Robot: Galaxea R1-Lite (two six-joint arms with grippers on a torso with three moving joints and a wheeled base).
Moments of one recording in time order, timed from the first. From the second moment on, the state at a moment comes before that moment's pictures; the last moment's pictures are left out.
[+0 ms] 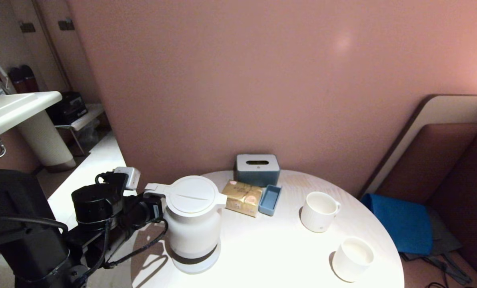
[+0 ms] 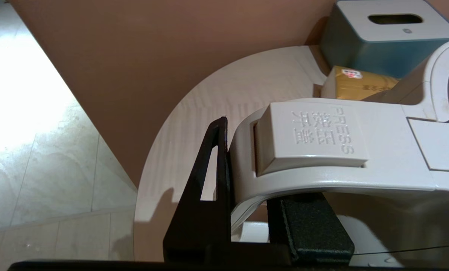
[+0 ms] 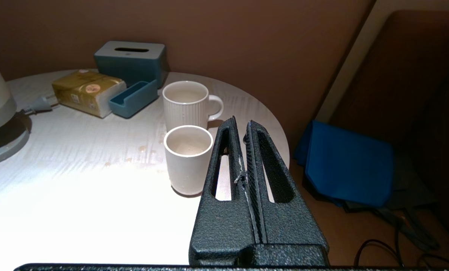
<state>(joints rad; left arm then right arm) -0.30 1.98 -0.38 -1.44 0.11 -0.09 -0.01 0.00 0.00 -0.06 0.01 -0.02</state>
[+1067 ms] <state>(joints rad) -0.76 1.74 -1.07 -0.45 0.49 -0.09 -0.01 0.00 0.00 -0.06 0.01 -0.02</state>
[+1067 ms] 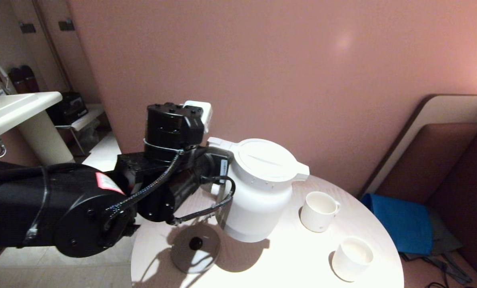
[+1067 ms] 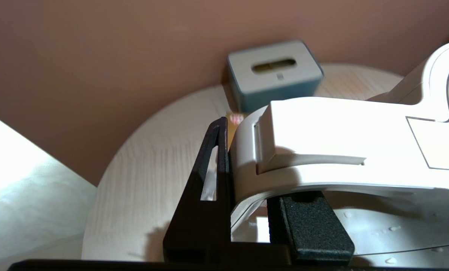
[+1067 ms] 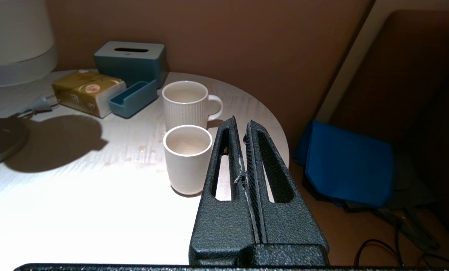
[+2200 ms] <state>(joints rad) -0.95 2.08 -1.53 -0.28 0.60 0.05 -0.01 0.00 0.00 -0.06 0.01 -0.02</state>
